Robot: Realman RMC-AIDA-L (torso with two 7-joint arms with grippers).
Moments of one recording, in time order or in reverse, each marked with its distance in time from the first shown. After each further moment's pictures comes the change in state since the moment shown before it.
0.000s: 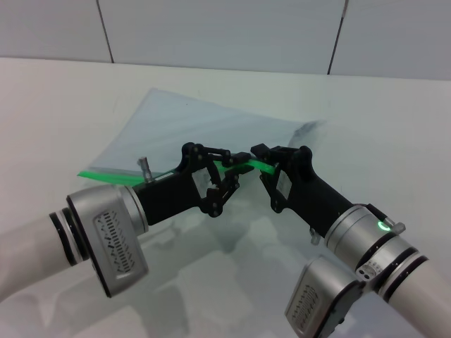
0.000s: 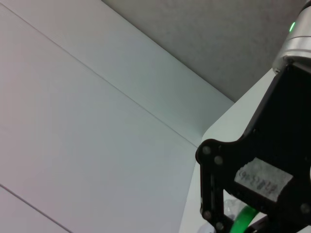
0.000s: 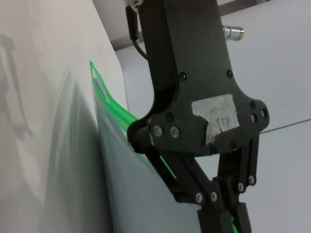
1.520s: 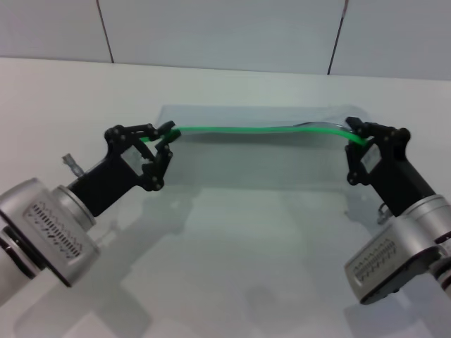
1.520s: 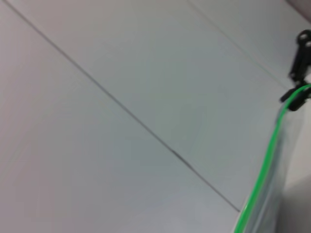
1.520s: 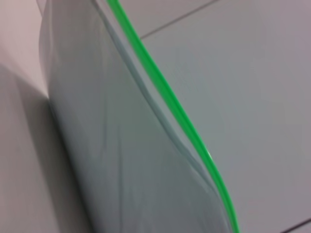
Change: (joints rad) left arm 0.140 0.016 -0.262 -0.005 -0.020 0.053 0.000; right arm -0.050 -0.006 0.009 0.162 0.177 -0.179 0.204
